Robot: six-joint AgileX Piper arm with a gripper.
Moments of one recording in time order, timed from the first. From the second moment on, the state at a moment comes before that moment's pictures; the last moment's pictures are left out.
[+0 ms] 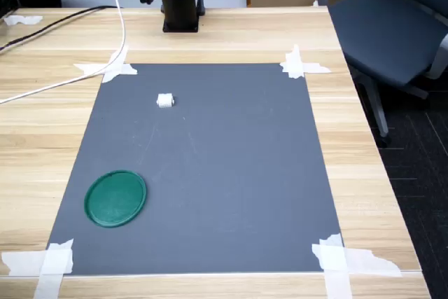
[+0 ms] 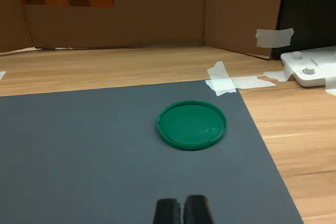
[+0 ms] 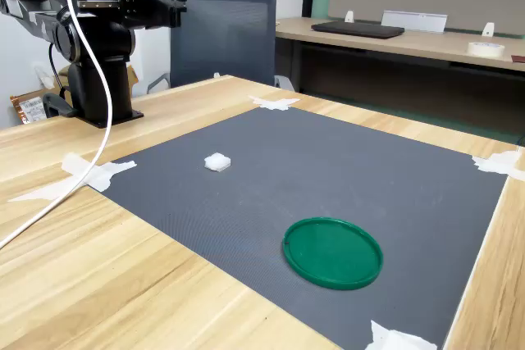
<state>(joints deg) -4.2 -0.5 0.1 12.9 4.6 -14.2</state>
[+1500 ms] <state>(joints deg) -4.2 14.2 -7.4 8.1 25.6 -15.1</state>
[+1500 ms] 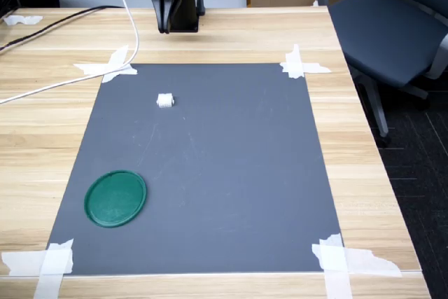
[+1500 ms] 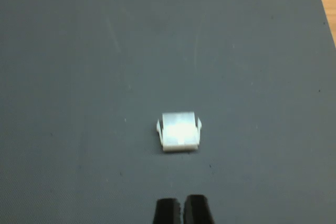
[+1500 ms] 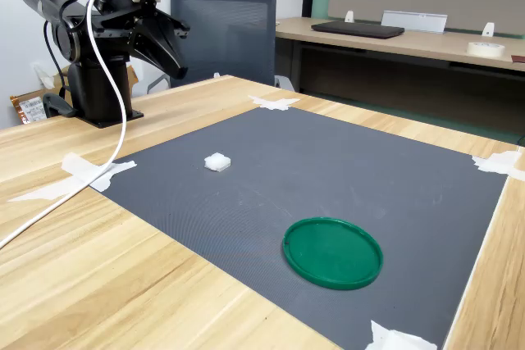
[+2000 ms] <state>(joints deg) -4.2 27.0 -15.8 4.3 28.4 -15.1</state>
